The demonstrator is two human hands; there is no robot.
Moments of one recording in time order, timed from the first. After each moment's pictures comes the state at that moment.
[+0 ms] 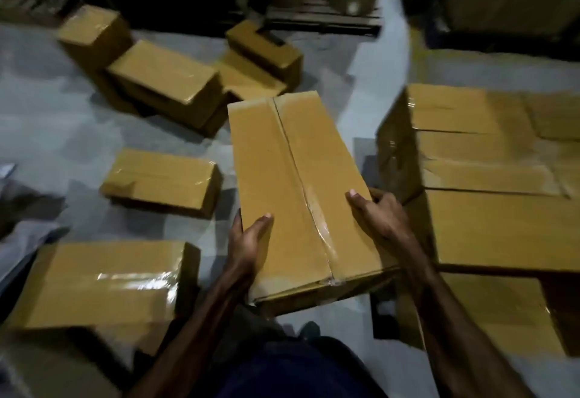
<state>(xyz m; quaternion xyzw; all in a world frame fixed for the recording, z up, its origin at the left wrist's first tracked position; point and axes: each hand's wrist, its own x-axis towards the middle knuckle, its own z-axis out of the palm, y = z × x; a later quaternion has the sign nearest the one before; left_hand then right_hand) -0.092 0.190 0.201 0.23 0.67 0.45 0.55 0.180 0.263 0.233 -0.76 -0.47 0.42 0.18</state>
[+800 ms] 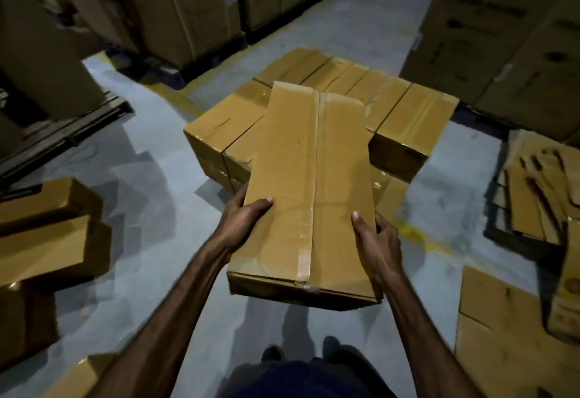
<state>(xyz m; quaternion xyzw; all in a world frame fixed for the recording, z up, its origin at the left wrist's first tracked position) 0.124 0.311 0.279 0.64 0.33 0.08 0.69 0.250 0.056 0.264 -0.85 0.02 0.17 0.49</state>
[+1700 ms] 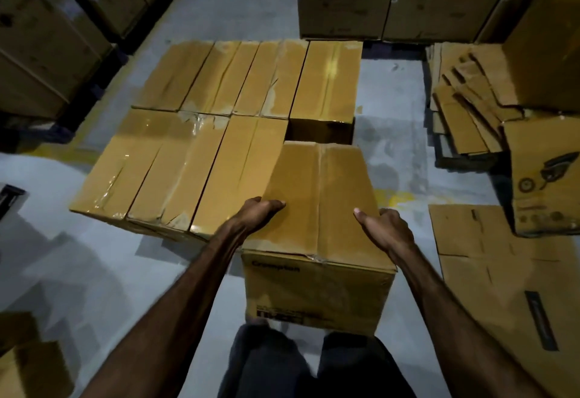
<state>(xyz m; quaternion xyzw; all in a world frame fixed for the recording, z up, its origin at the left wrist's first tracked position) 0.464 0.231 0.181 0.73 0.31 -0.22 0.57 0.472 -0.066 0.187 -0.86 0.22 0.25 0.39</state>
